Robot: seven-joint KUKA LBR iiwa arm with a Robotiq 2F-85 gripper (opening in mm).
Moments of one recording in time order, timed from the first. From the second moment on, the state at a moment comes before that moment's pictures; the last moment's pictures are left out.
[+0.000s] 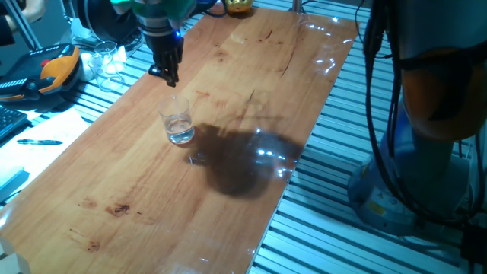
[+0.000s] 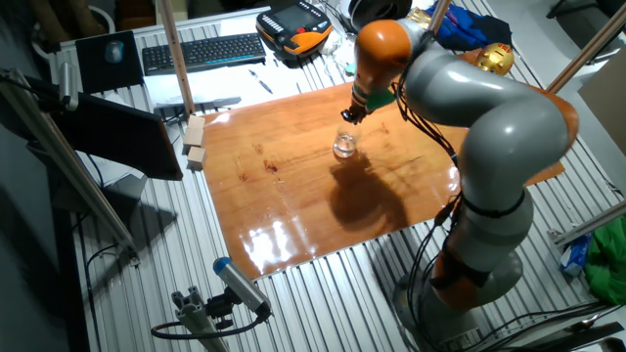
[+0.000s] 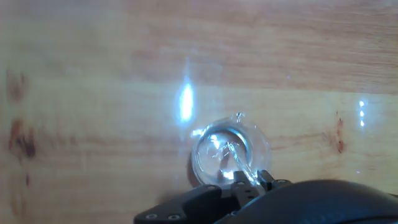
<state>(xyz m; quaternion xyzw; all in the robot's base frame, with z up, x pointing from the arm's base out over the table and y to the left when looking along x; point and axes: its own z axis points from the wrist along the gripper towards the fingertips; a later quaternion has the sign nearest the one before) 0.560 0.051 0.211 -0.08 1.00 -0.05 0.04</state>
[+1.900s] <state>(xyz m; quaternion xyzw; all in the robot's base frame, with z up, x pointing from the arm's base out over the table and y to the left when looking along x) 0.559 0.051 0.204 0.02 1.00 0.03 0.04</state>
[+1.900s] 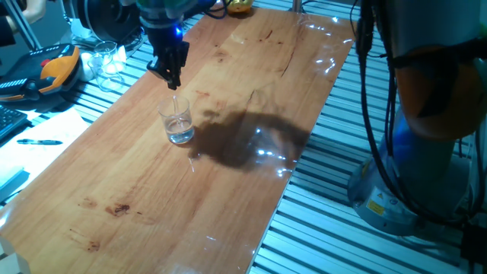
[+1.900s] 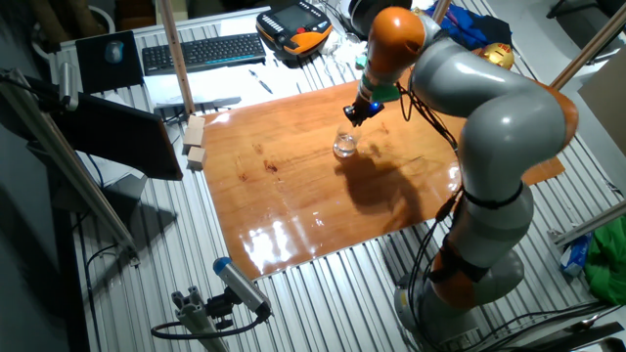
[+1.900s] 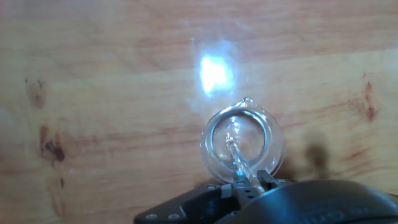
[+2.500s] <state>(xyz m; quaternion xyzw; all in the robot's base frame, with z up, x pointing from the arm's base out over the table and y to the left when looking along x) 0.558 0.050 0.206 -0.04 1.00 -0.02 0.02</state>
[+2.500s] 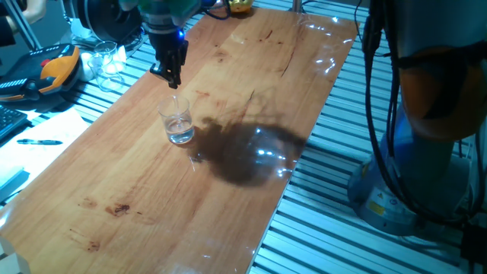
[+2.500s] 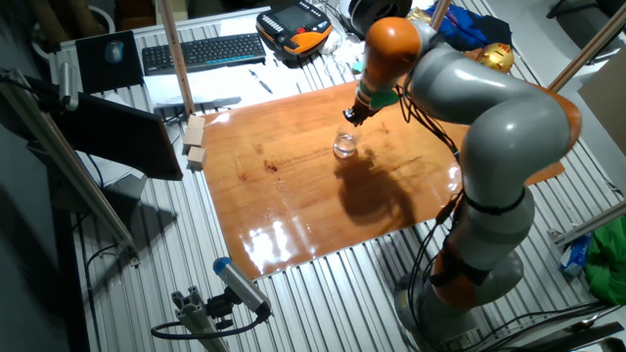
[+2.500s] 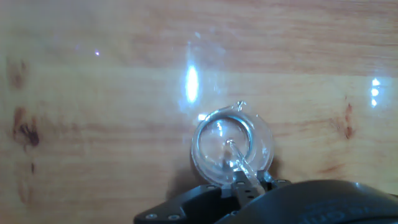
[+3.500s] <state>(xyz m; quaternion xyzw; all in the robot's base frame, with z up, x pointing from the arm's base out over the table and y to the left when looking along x) 0.566 0.055 0.210 0.01 1.00 0.02 0.05</state>
